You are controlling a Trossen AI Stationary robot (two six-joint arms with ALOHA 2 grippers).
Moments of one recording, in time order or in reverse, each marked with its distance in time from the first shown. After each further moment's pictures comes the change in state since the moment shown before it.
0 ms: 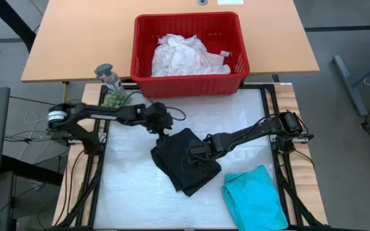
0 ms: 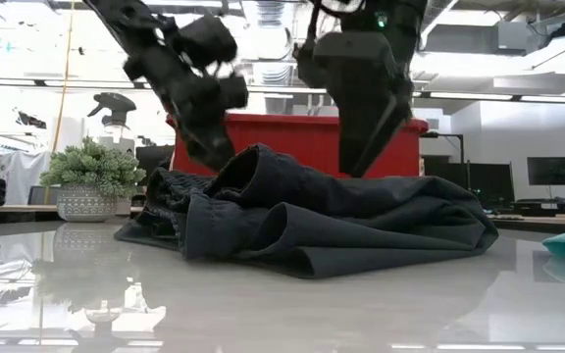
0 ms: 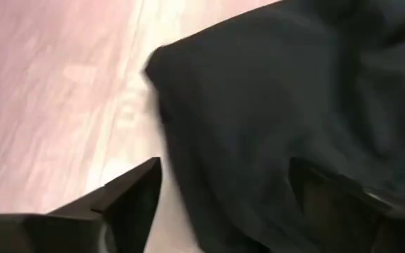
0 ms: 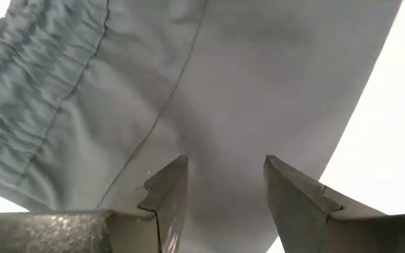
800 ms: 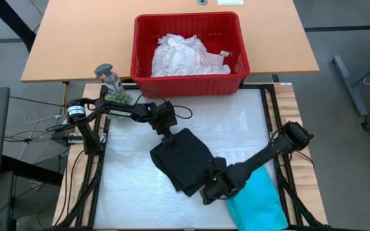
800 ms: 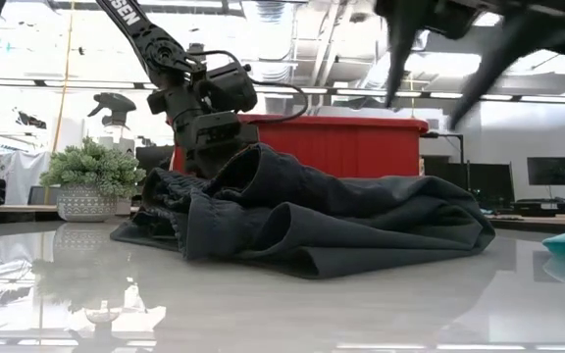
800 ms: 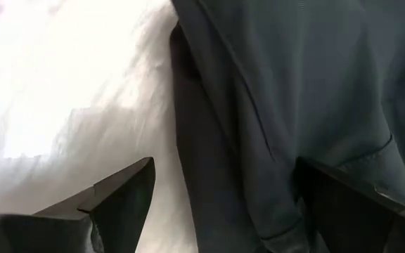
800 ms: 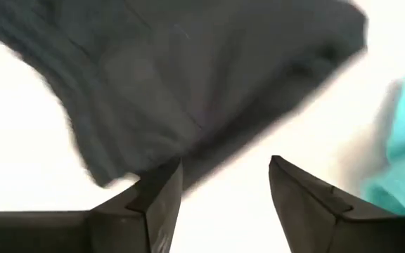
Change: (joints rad) left arm 0.061 0.216 0.077 -0.054 0.169 -0.147; right arm 0.337 0.022 0.086 -0.121 0.220 1.532
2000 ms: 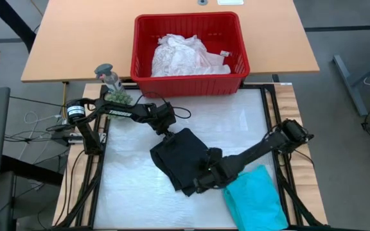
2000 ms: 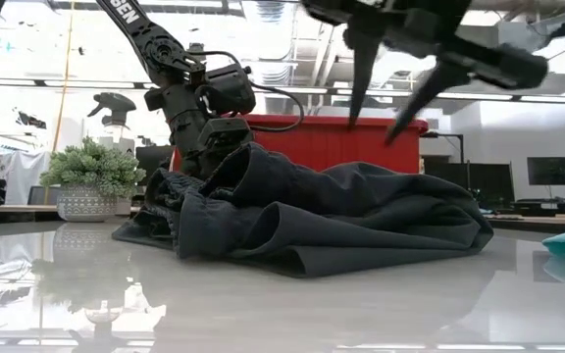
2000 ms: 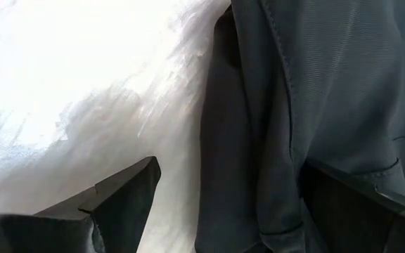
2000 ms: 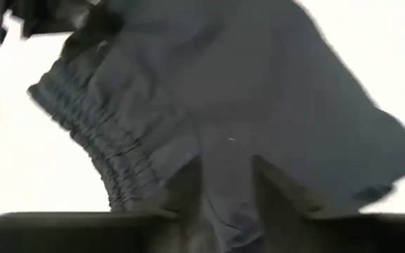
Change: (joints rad) left arm -0.003 0.000 0.000 -0.062 -0.092 -0.152; right arm -0.098 0.002 -0.025 0.033 0.145 -0.082
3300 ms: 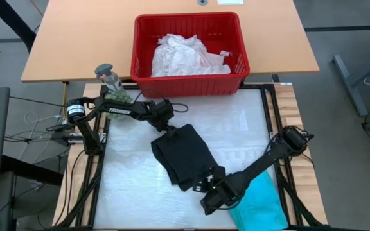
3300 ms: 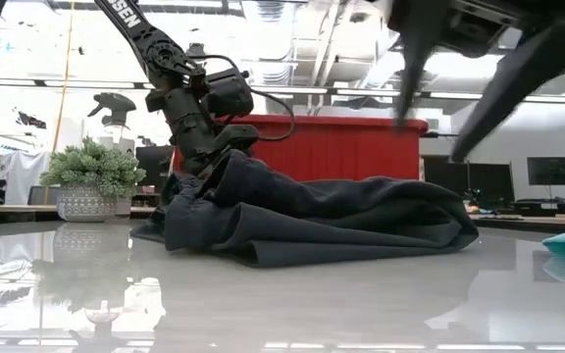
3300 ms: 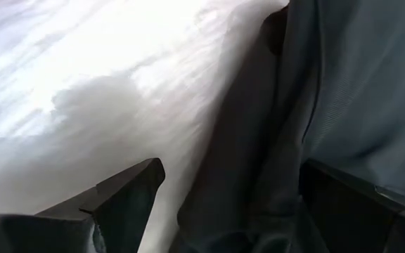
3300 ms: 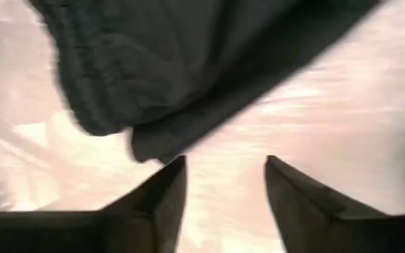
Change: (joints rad) left arm 0.054 0.003 0.000 0.003 -0.060 -0.190; right arm 0.144 0.051 -0.001 0.107 -0.105 0.159
